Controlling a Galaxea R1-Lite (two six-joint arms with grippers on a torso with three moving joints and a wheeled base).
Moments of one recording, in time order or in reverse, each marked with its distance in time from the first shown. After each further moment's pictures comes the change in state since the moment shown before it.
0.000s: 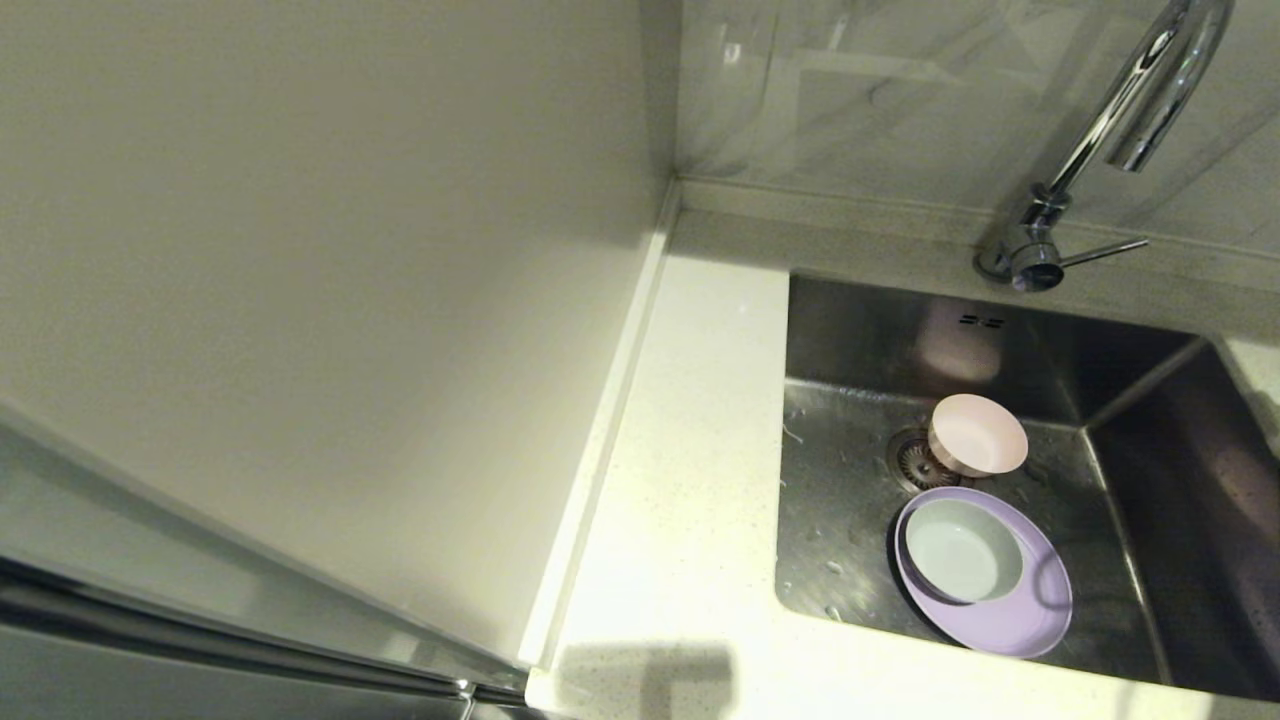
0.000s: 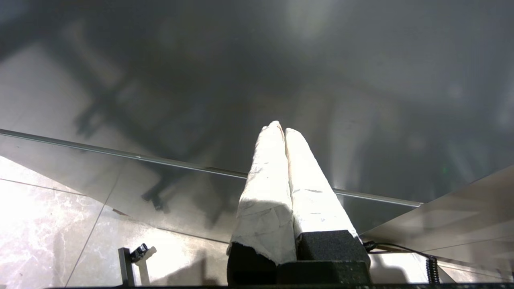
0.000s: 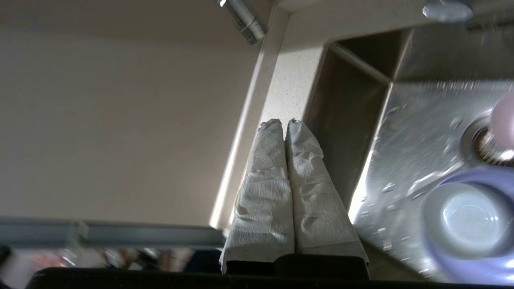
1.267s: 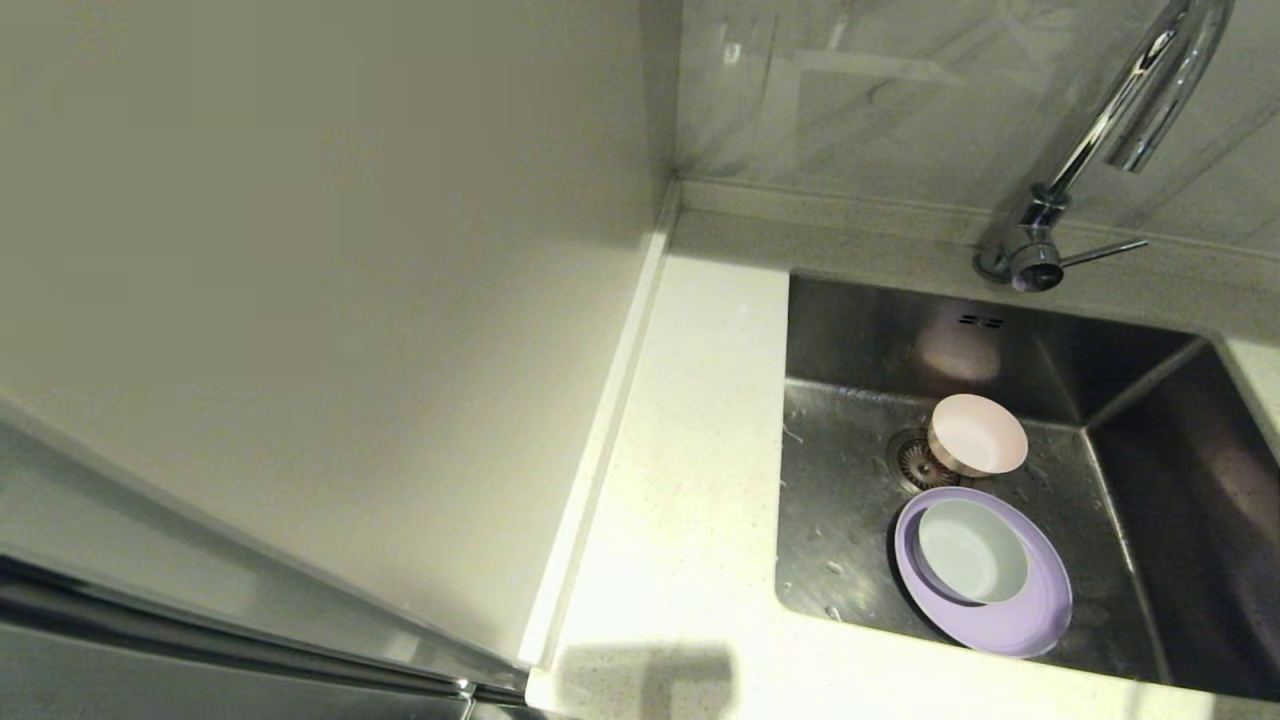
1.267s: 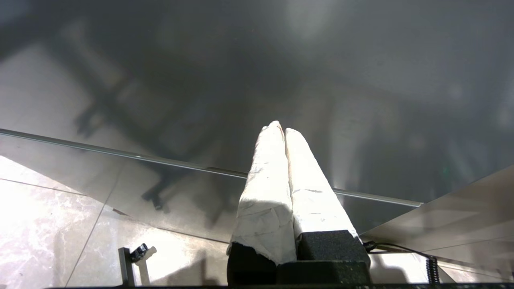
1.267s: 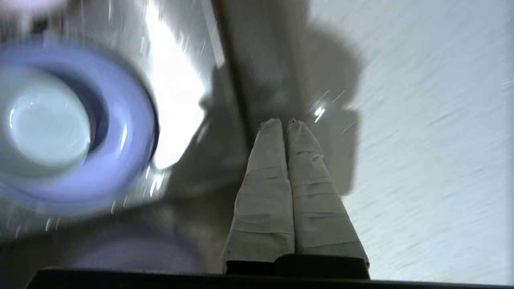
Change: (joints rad) left arm 0.000 0.000 0.000 0.000 0.000 0.000; right arm 0.150 0.023 0.204 1.036 -1.358 -1.482
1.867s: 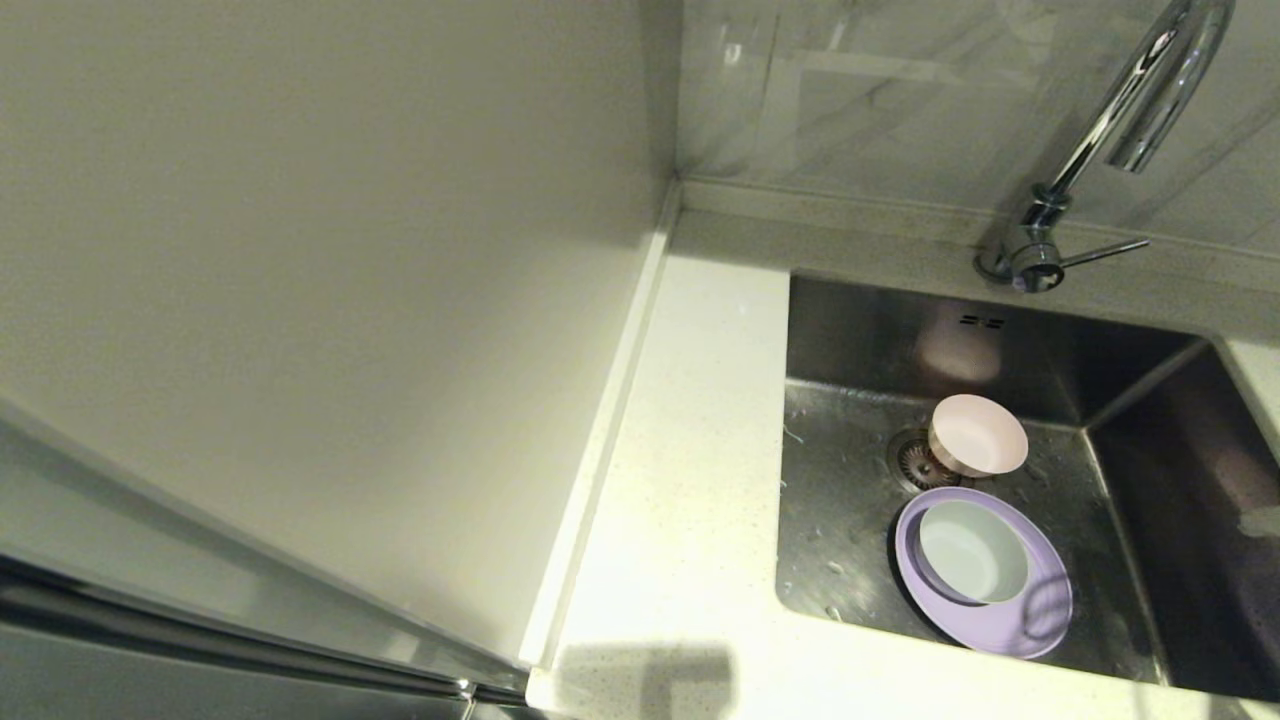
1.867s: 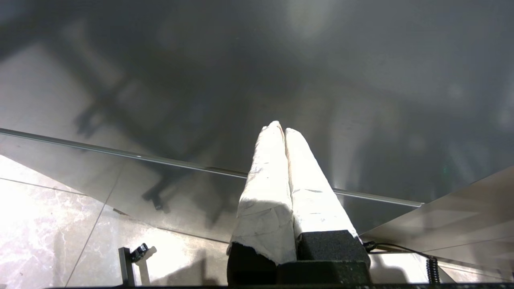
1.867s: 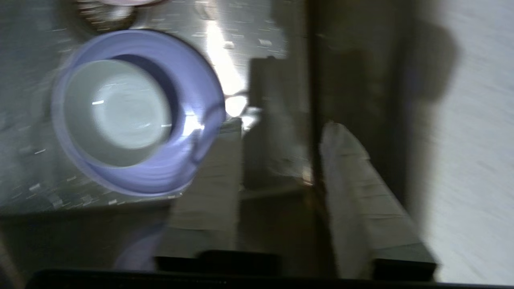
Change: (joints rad) left arm 0.000 0.000 0.000 0.000 0.000 0.000; right arm 0.132 0.079 -0.064 0.028 0.101 0.036
